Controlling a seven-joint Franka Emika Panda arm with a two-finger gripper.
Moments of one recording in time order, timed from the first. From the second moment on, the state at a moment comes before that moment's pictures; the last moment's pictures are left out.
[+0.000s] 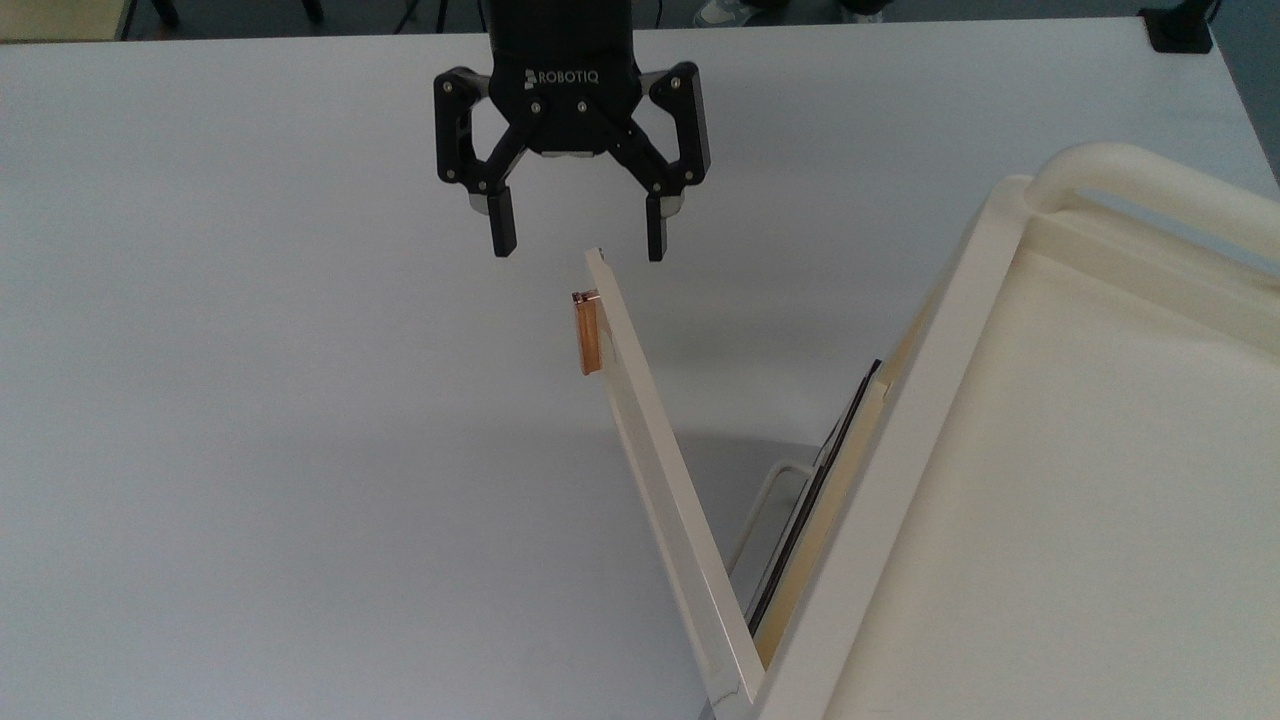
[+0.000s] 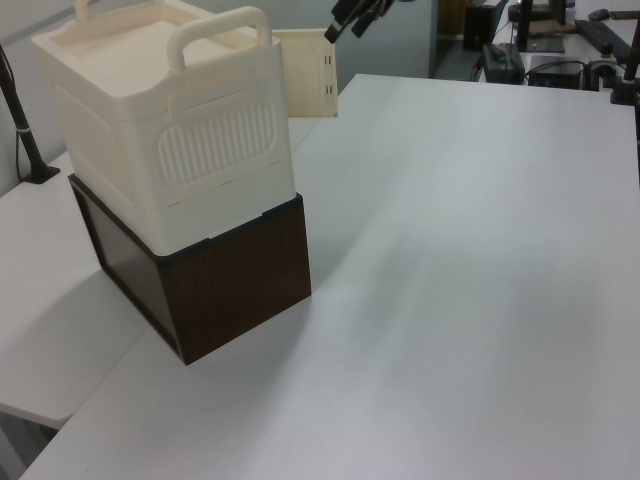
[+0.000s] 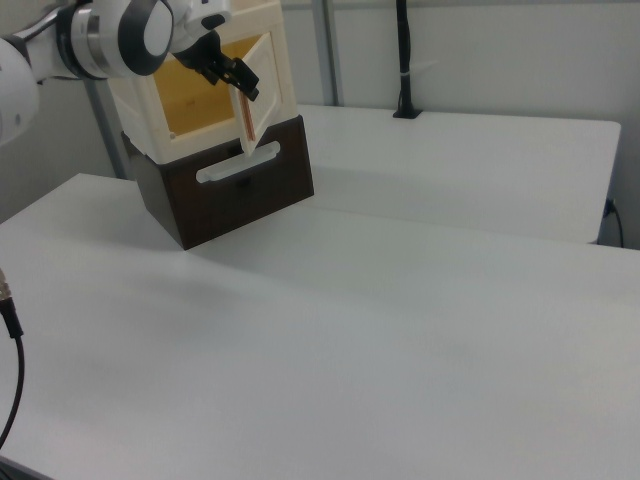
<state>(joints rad) -0.21 0.28 0.38 -1.39 -0.15 2.32 0.35</state>
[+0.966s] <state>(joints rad) -0.28 0.31 0.31 -1.32 -0.23 2.30 0.36</state>
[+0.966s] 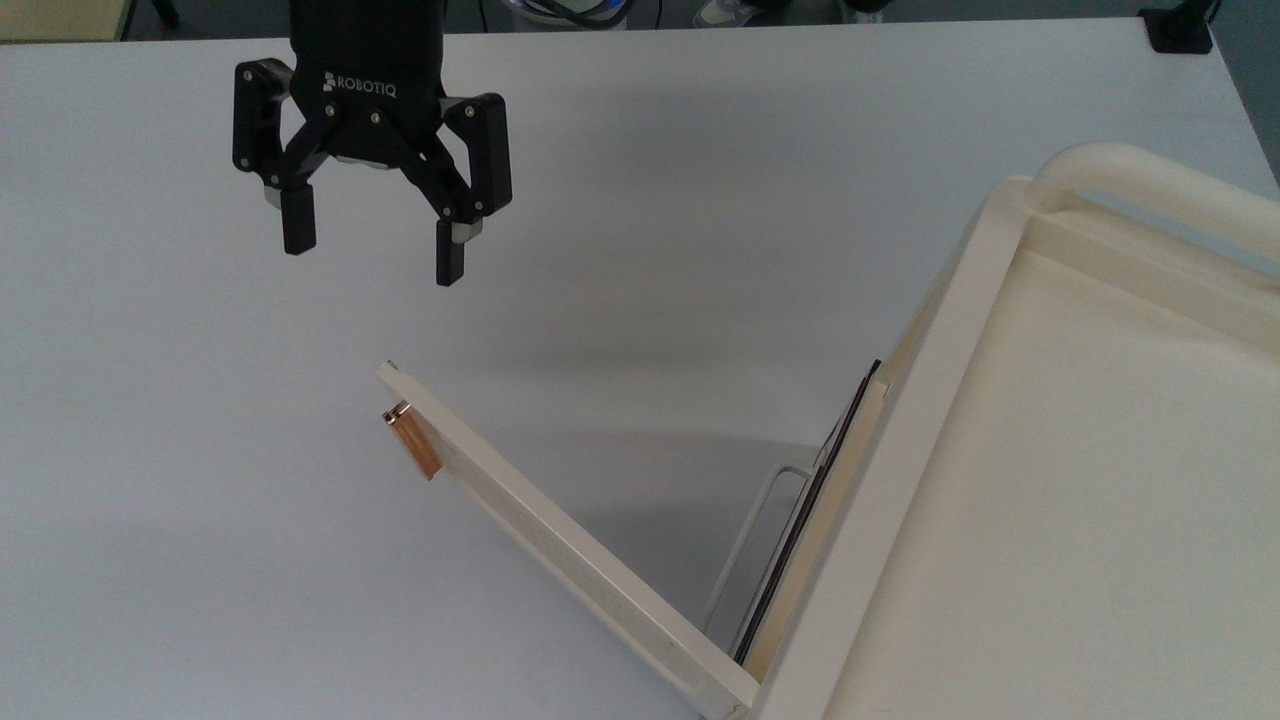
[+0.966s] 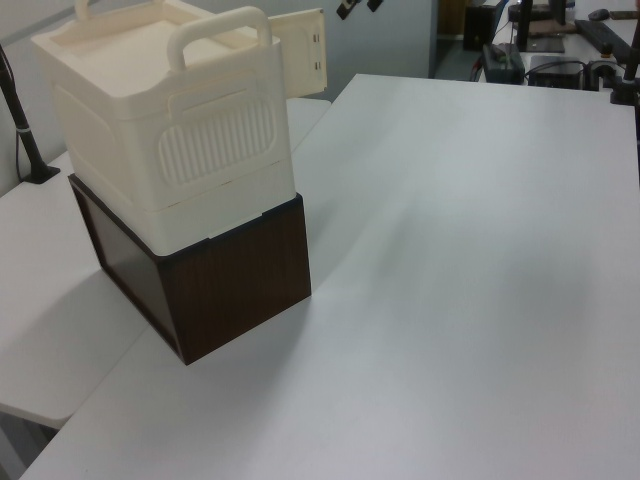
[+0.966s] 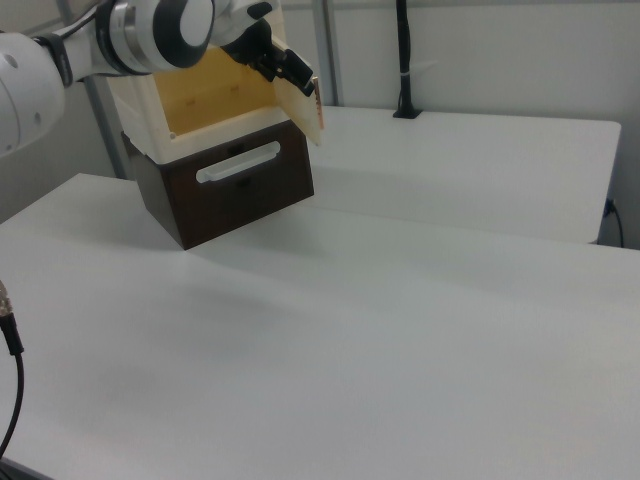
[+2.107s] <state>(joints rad) -0.06 -0.06 0.07 -1.60 -0.01 1.60 0.12</state>
